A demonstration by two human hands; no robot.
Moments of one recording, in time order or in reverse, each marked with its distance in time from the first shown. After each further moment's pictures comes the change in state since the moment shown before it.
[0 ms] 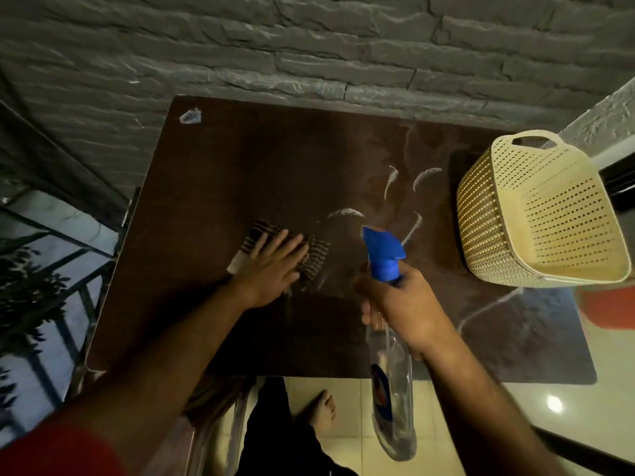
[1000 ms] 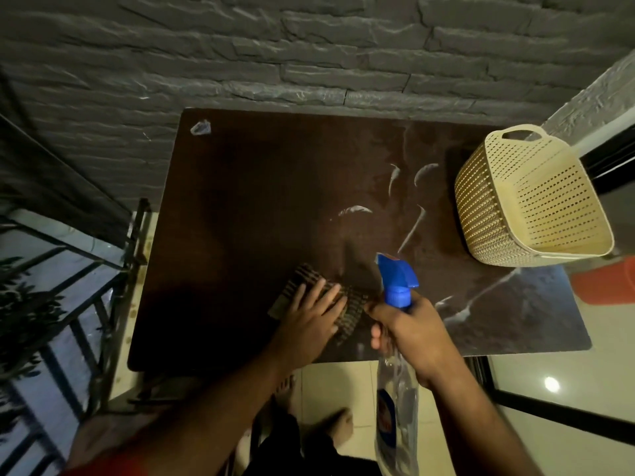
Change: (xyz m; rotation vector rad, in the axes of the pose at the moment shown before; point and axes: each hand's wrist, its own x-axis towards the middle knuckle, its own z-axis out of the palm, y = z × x) left_hand -0.081 0.071 0.037 -0.030 0.044 0.106; right_hand -0.045 0.023 0.042 0.184 0.124 0.143
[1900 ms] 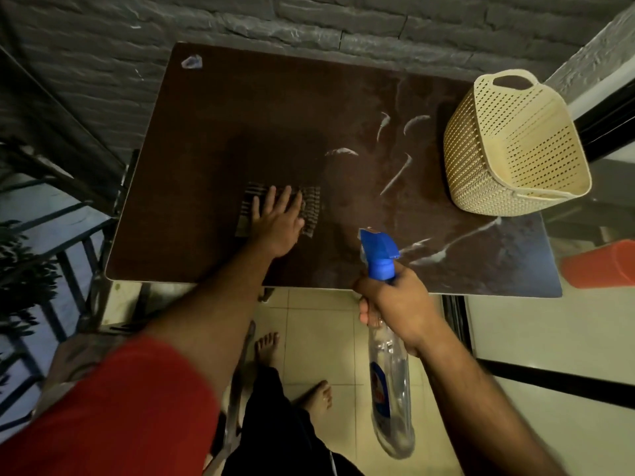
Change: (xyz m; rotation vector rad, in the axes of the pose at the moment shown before) left_hand 0.042 -0.016 -0.003 -0.077 0.043 -0.444; right_hand -0.044 0.074 -0.034 -0.207 -0.053 -0.090
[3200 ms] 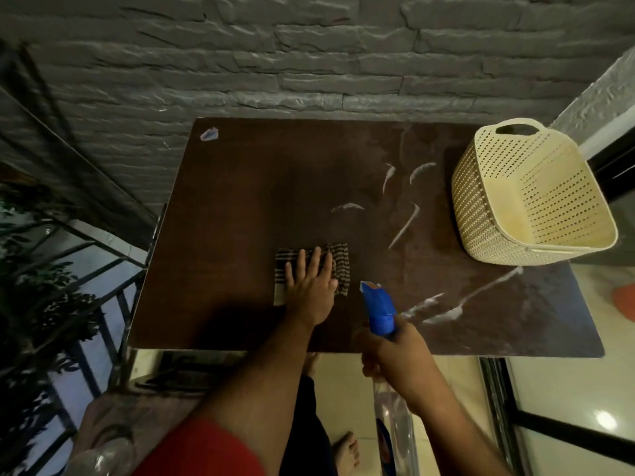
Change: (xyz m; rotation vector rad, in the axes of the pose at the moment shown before) left_hand 0.005 0.053 0.006 0.003 0.001 -0.035; right_hand 0.033 -0.017 -0.014 0.128 -0.081 0.072
